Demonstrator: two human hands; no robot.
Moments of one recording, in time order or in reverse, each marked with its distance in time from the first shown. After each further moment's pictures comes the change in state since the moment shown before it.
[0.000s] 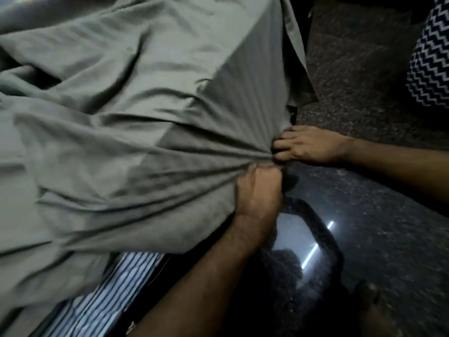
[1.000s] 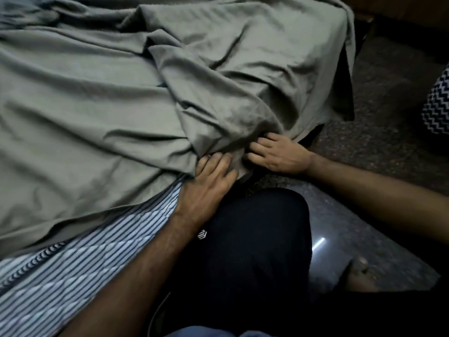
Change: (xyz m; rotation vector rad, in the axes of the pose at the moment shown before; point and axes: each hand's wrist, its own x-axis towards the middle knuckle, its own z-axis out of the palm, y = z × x) left_hand -0.175 -0.175 -0.074 0.180 0.266 0.275; right_hand 0.130 -0.138 -0.079 -0.140 0.196 -0.092
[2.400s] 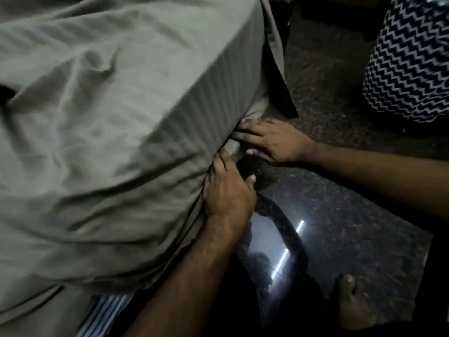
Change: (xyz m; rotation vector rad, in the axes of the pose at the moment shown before) left_hand 0.180 0.109 0.091 -0.511 -0.324 -0.549; right_hand -0.124 0.105 0.067 0.160 -0.267 0.503
